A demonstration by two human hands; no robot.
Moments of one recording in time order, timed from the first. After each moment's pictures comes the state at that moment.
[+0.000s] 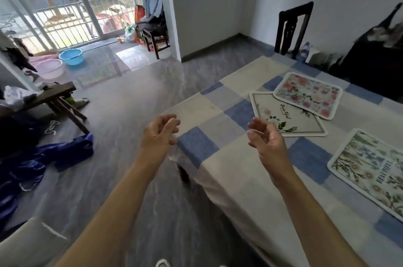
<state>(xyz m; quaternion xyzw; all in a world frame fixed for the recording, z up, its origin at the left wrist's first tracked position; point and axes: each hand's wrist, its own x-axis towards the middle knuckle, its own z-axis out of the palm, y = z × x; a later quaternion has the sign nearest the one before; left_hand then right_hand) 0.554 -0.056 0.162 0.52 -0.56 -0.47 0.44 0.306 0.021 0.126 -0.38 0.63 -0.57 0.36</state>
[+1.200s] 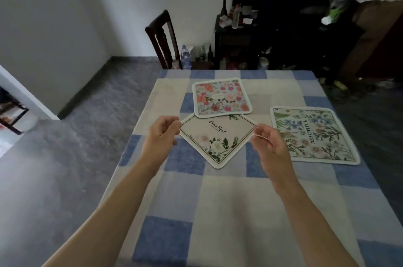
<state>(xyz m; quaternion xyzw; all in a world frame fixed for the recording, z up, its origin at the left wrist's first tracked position) 0.318 -0.291 0.163 0.29 -0.74 -0.57 0.21 0.215 -0.054 0.134 -0.10 0.71 -0.69 0.11</state>
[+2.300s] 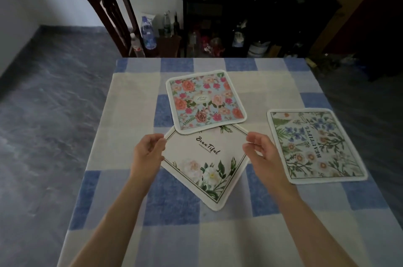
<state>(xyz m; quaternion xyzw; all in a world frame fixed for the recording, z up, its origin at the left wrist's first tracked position) 0.155 -0.420 0.023 0.34 -0.68 -0.63 0.13 0.071 -0.148 0.056 -0.03 0.80 -0.58 0.12</state>
